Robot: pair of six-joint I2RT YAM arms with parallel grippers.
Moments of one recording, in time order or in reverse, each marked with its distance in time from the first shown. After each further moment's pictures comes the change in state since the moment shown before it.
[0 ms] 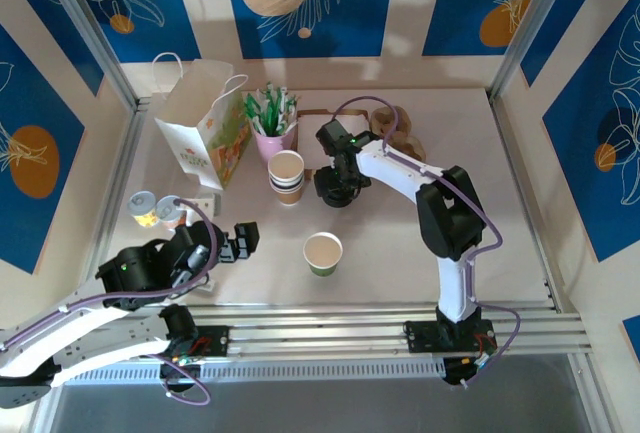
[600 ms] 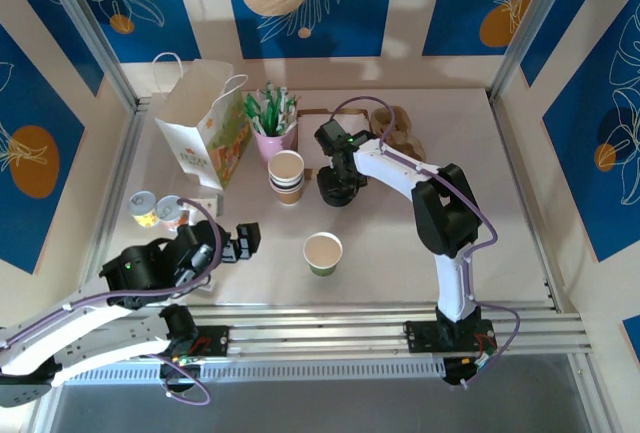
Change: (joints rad) left arm 0.000 0.018 -0.005 0.000 0.000 0.000; right arm -0.002 0.029 0.025 -0.011 0.019 -0.018
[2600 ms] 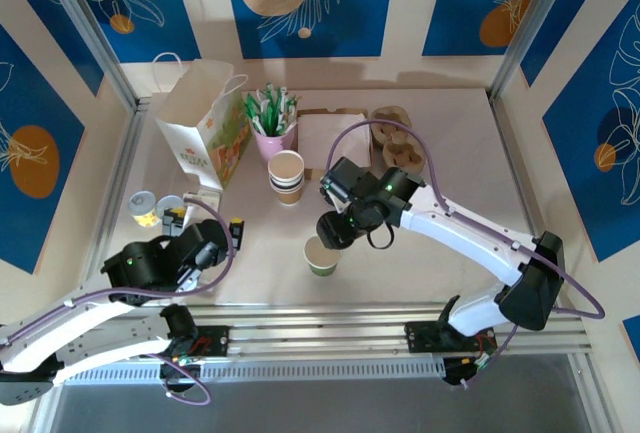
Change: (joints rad) left arm 0.015 0.029 0.038 -0.106 -0.251 0.282; right arm 0.328 -0.605 -0.259 -0.264 -0.109 0.081
